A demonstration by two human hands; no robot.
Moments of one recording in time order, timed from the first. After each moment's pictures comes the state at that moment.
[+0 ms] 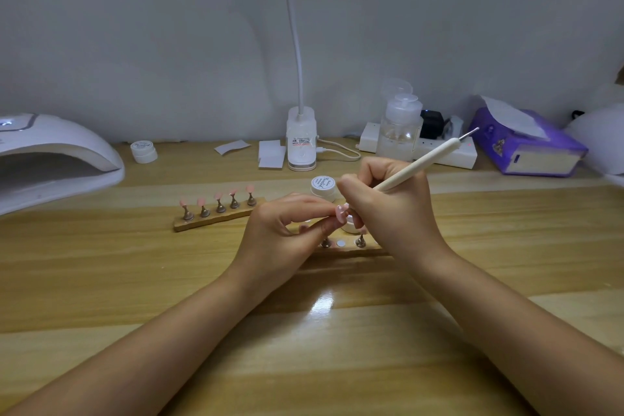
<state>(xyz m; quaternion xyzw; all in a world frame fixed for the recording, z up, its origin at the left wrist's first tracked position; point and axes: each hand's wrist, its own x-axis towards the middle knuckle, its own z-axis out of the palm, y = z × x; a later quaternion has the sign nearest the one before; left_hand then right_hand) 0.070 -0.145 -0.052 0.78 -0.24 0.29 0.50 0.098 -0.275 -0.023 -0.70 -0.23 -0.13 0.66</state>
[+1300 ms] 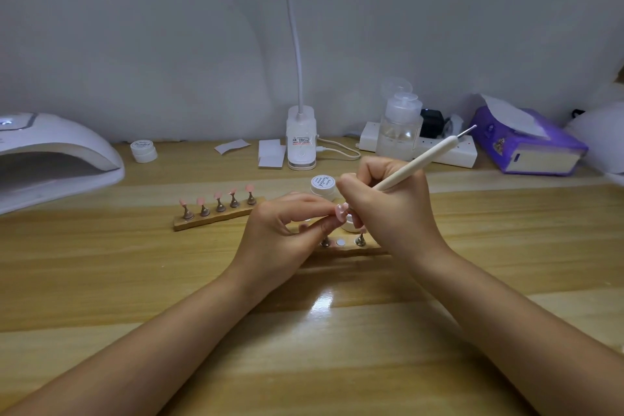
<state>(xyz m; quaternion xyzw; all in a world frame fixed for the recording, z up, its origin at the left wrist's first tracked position) 0.070 -0.145 -0.052 0.78 -0.24 0.29 0.49 0.099 -0.275 -0.024 -0.70 -0.24 -0.13 0.66</state>
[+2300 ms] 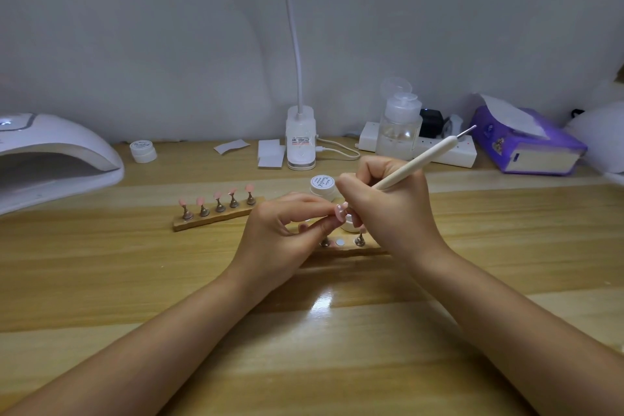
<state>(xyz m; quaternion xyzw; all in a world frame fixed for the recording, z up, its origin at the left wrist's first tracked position) 0.070 -0.144 -0.053 0.78 -0.24 0.29 0.50 0.100 -0.276 -0.025 -0.70 -0.24 -0.13 0.66</state>
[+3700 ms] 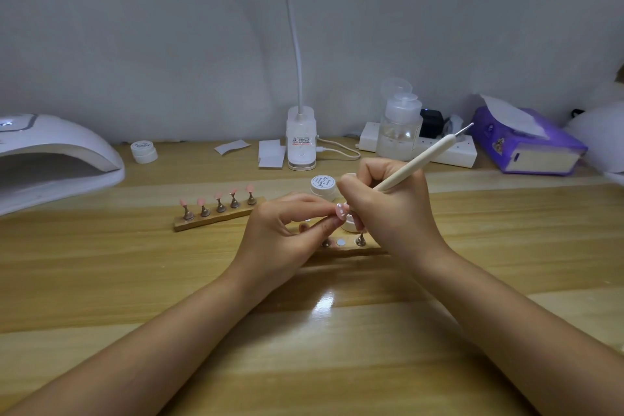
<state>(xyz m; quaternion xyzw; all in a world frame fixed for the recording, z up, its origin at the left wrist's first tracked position) 0.069 -0.144 -0.052 0.79 -0.22 0.28 0.50 0.098 -0.275 -0.024 -0.70 -0.23 -0.13 0.66</state>
